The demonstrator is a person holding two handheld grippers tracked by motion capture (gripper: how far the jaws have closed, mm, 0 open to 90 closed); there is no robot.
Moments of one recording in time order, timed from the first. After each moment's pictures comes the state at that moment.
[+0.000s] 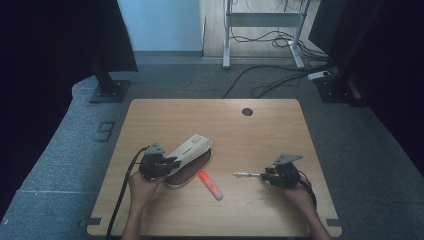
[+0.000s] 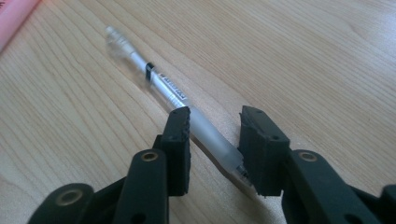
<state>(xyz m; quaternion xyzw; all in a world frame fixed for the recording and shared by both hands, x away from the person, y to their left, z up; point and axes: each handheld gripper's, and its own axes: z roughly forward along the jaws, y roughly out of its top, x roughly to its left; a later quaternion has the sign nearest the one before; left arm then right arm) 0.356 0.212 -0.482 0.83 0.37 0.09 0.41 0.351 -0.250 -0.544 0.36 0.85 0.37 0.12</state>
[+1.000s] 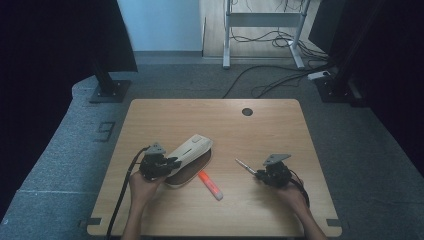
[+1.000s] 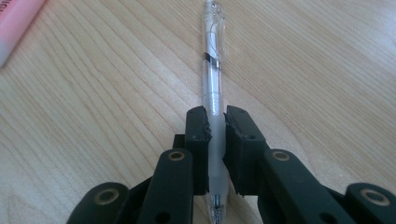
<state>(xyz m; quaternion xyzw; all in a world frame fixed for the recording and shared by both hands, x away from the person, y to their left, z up) 0.356 0.211 -0.482 0.83 0.37 0.09 0.40 0.352 -0.223 -0.539 0.35 0.87 0.34 0.11</state>
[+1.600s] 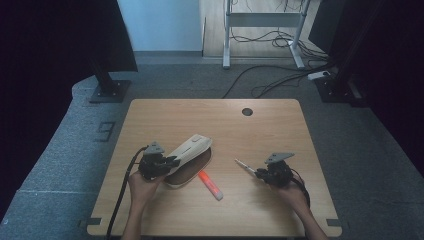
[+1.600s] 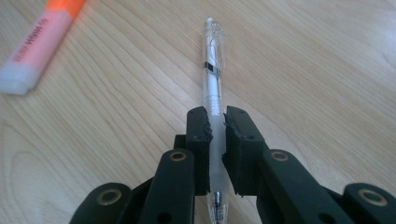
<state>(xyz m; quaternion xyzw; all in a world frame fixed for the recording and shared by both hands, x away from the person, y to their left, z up) 0.355 0.214 -0.480 0.82 0.38 0.10 0.41 0.348 -0.222 -0.525 0.36 0.85 0.36 0.11</state>
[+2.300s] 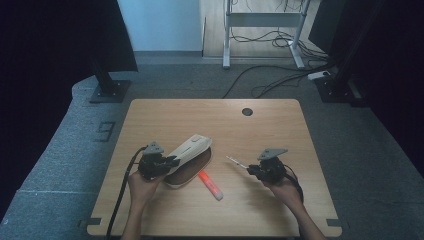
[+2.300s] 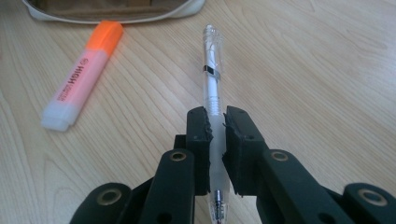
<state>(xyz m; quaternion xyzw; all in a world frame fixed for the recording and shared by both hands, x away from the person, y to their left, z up) 0.355 0.215 -0.479 0.82 0.38 0.10 0.41 0.352 -0.197 -0.505 0.33 0.86 0.38 0.11</state>
